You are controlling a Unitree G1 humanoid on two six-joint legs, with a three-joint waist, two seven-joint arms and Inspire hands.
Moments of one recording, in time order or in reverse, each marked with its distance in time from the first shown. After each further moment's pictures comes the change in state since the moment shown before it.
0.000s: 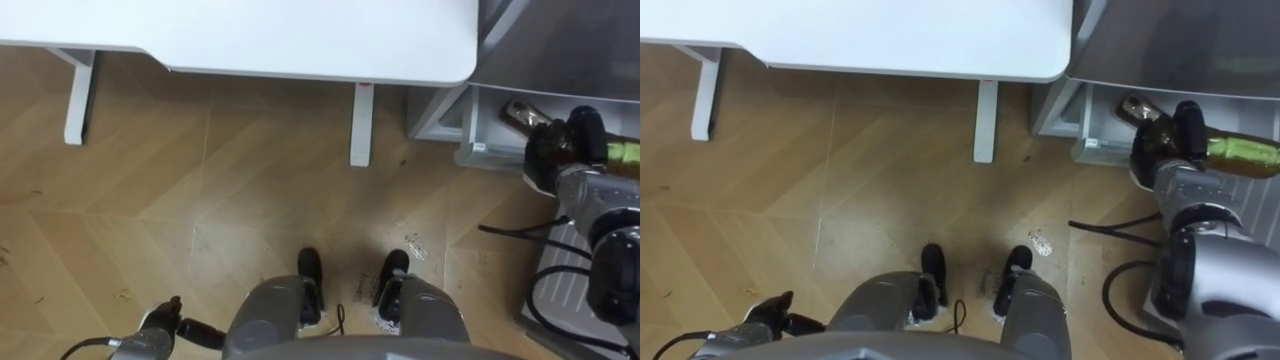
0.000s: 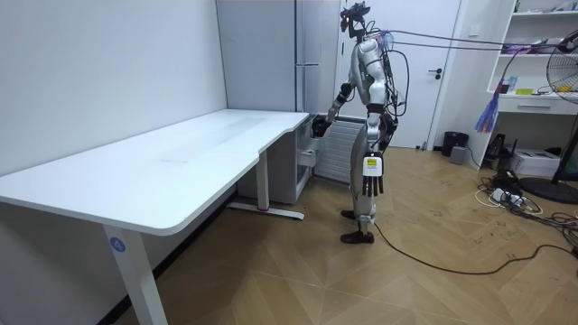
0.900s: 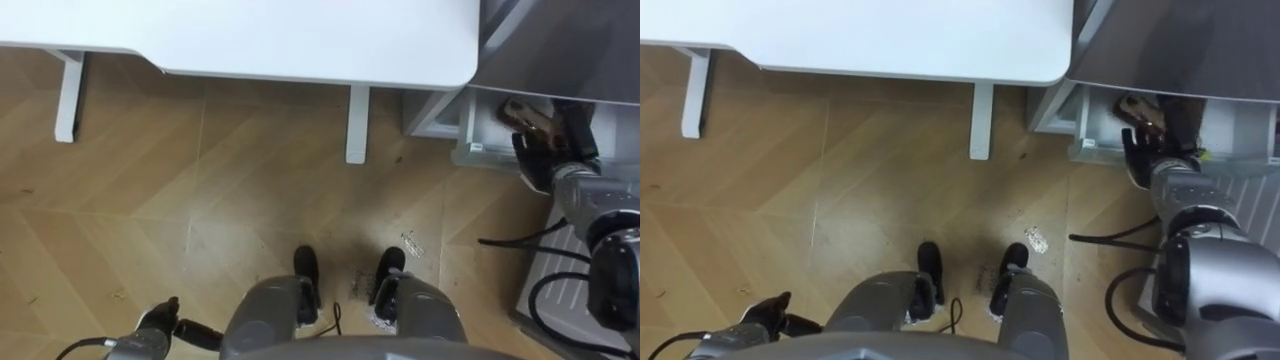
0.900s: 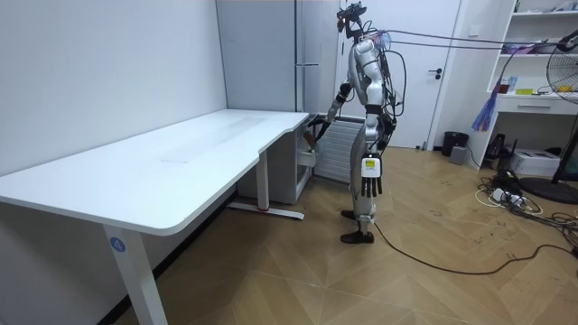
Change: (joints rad) left arm 0.000 0.014 0.000 0.000 -0.001 -0.003 -0.016; right arm 0.003 -0.001 0.106 -0.004 -0.052 0.019 0.082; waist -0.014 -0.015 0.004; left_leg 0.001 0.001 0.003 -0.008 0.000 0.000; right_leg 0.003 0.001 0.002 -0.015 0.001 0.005
